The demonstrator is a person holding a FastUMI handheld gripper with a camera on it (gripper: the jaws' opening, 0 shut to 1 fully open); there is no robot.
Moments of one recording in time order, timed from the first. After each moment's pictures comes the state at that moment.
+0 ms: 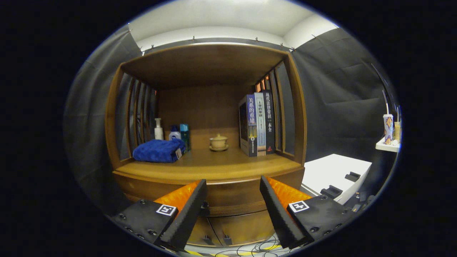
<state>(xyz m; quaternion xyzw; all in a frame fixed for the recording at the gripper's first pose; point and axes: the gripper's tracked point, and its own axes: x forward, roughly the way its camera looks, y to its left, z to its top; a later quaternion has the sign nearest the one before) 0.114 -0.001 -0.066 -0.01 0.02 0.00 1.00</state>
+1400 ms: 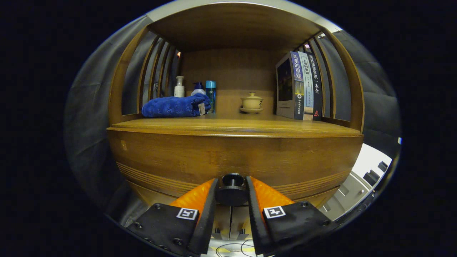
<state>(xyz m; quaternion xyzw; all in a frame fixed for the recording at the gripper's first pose) 0.176 0.066 -0.179 -0.05 0.10 0.09 0.99</state>
